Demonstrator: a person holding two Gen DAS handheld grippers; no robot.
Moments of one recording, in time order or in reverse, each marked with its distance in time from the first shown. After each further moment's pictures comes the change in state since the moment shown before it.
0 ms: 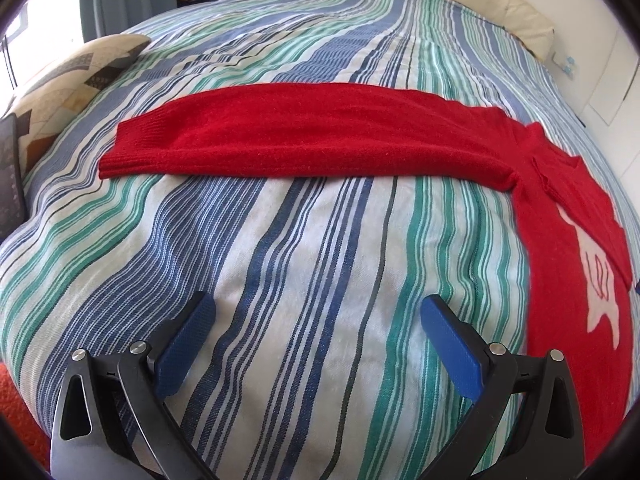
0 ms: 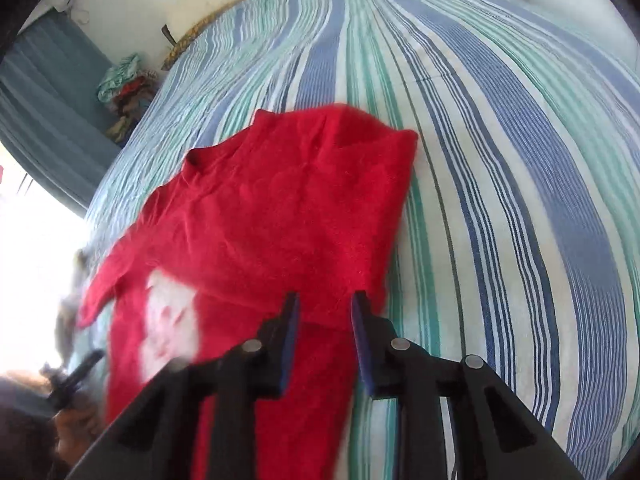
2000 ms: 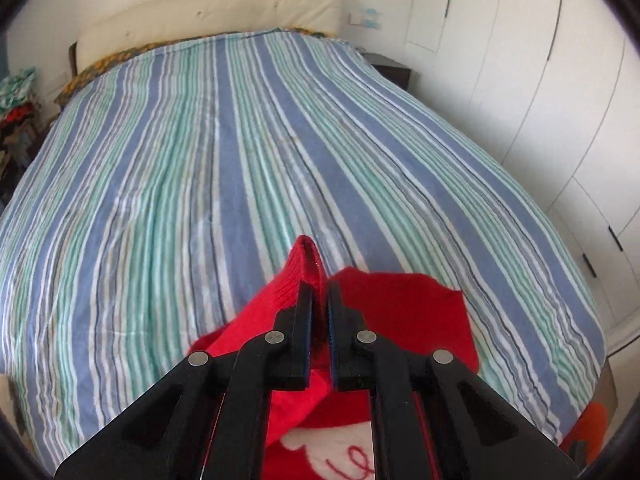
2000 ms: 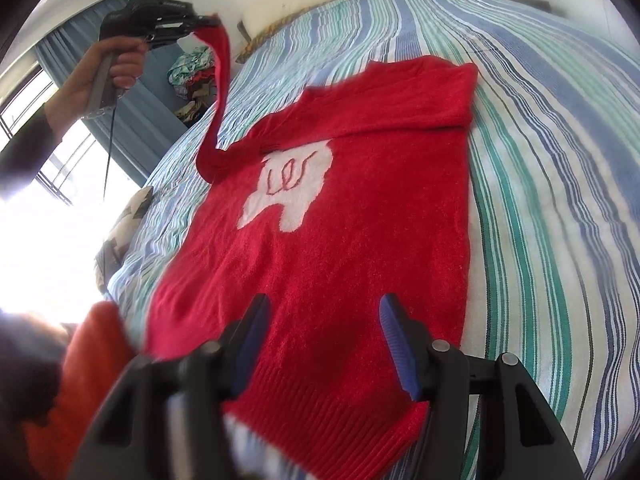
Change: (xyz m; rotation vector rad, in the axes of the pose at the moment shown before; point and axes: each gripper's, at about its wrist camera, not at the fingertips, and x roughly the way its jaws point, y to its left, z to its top) left arm -0.057 -0.358 0.203 0.588 -0.049 -0.401; right arm -0.049 0.062 -0.184 -0.108 -0.082 0.152
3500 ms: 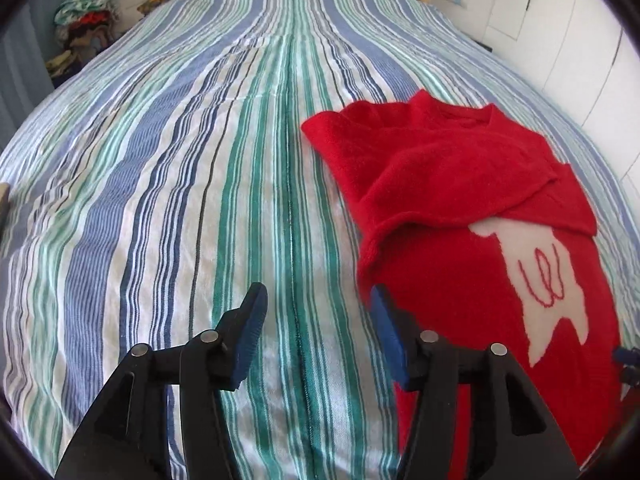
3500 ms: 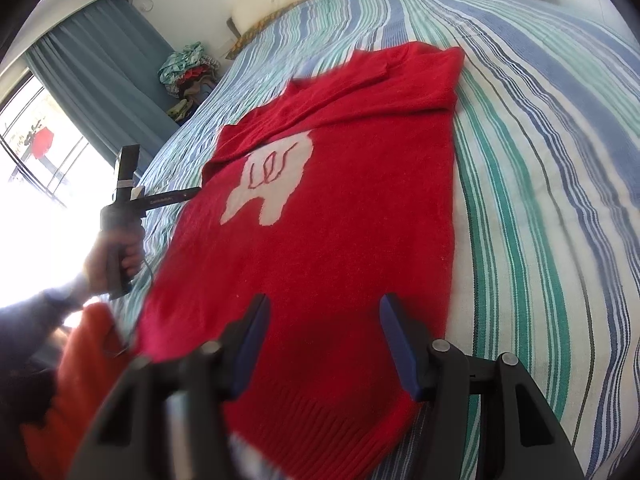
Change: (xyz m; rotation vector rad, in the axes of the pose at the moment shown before) left arm -0.014 0.132 -0.250 -0.255 0.058 0.159; right arm 0.010 -0.017 0.001 0.030 0.024 -0.010
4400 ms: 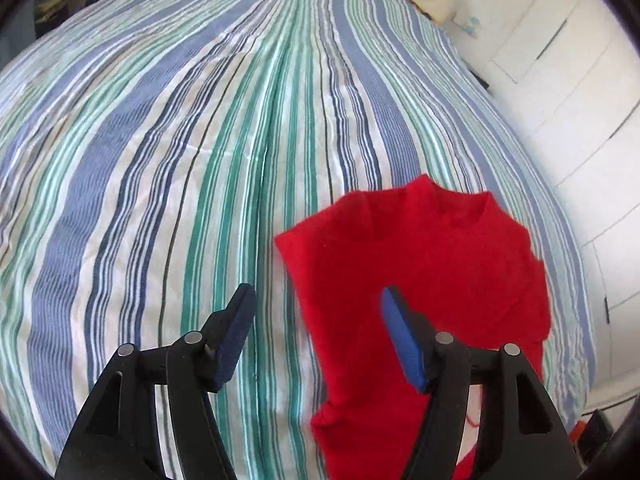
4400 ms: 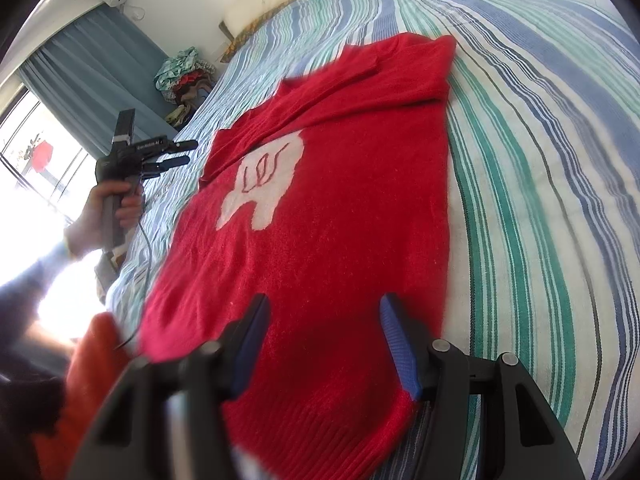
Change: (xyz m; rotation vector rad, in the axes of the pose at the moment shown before) left arm 0.059 0.021 0.113 -0.180 0.116 -0.190; right arm 0.007 -0.009 0.001 0.043 0.012 0.020
